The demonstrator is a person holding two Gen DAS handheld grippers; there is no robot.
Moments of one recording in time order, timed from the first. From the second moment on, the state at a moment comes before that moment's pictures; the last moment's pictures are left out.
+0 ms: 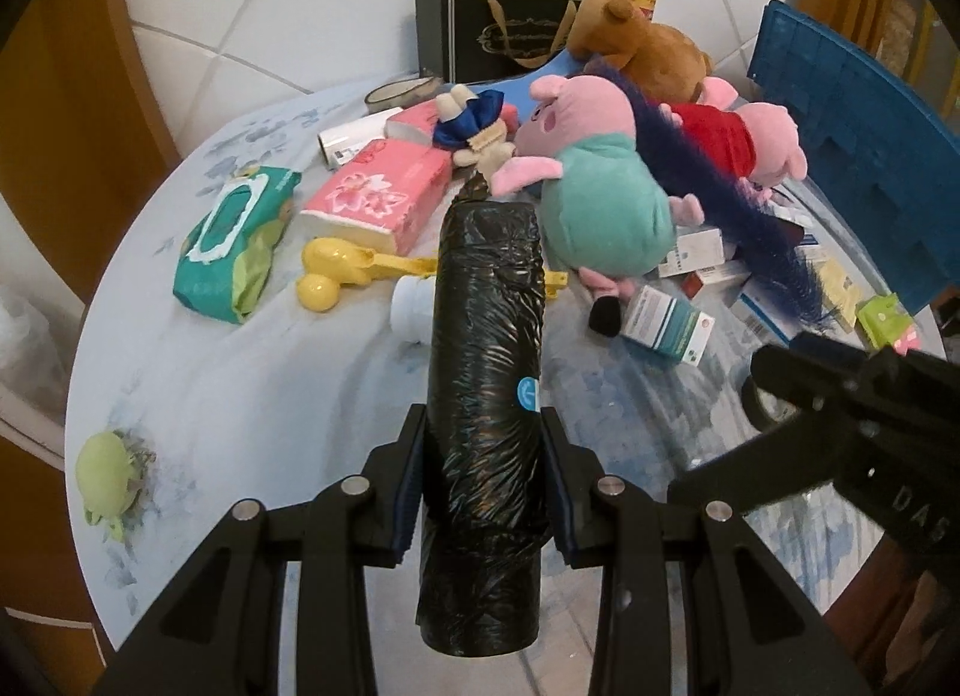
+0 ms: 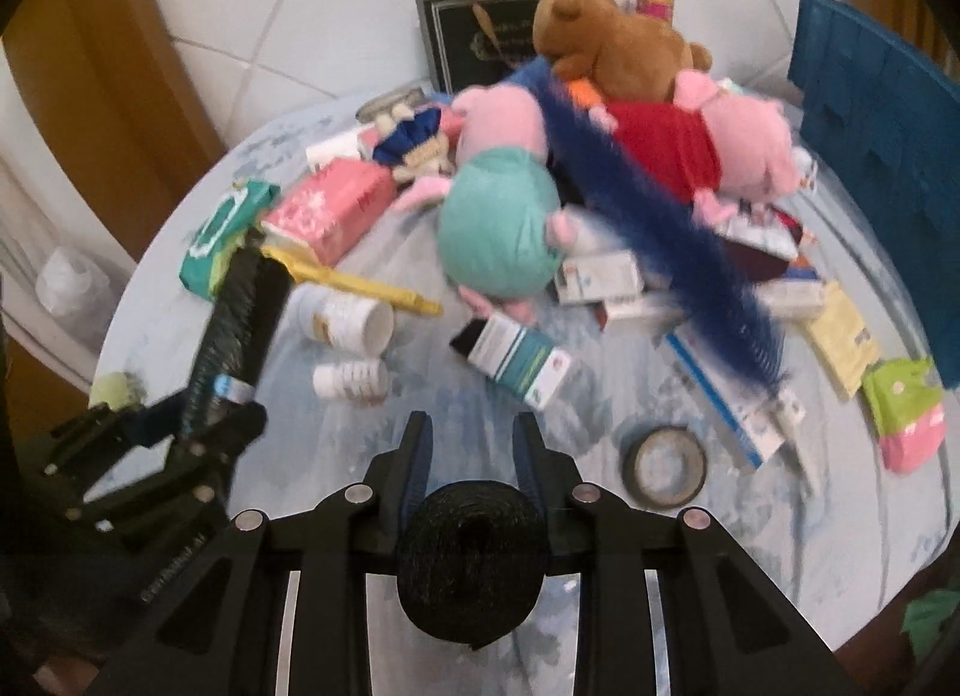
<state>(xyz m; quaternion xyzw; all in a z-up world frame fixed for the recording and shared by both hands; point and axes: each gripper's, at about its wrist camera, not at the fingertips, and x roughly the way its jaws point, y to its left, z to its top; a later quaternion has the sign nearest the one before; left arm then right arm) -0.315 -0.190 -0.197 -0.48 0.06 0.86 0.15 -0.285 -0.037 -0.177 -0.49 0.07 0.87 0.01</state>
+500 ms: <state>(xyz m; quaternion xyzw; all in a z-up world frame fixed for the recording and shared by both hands) -0.317 -0.166 -0.237 -0.52 0.09 0.84 0.17 -0.262 0.029 -0.193 -0.46 0.14 0.87 0.11</state>
